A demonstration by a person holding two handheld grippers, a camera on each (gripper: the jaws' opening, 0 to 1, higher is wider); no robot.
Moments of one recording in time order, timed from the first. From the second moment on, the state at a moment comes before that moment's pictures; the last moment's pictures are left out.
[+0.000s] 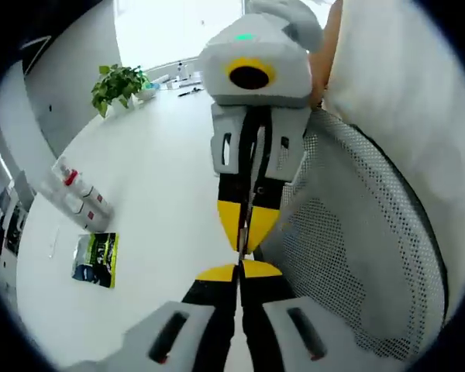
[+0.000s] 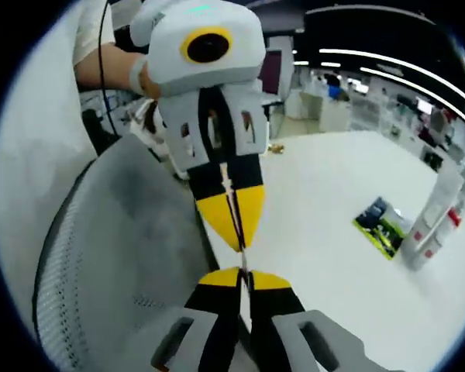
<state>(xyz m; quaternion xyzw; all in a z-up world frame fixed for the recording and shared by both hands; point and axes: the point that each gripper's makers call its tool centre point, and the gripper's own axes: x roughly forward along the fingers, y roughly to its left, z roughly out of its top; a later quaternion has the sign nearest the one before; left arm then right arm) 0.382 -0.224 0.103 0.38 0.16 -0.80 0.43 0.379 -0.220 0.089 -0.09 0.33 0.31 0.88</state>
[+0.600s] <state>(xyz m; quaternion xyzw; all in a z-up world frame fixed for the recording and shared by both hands) 0.417 -0.226 0.117 0.05 0.31 -0.75 0.58 0.390 -0.224 0.121 0.09 0.29 0.32 0.90</state>
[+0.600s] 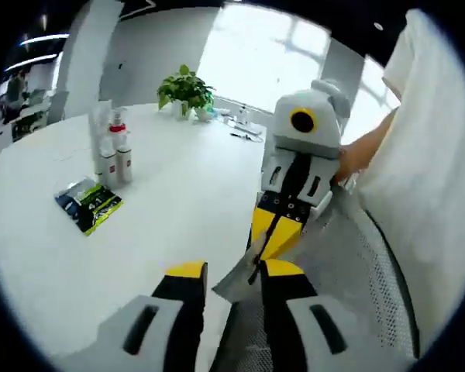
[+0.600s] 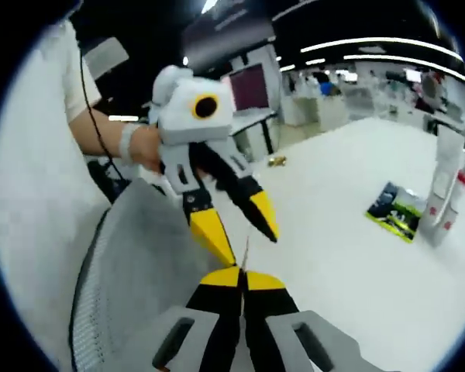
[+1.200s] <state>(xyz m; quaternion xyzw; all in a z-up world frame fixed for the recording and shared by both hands) 0.449 -0.223 0.196 -0.39 0.35 -0.66 0.54 0.431 -0.243 0.195 0.43 0.12 0.26 0.86</state>
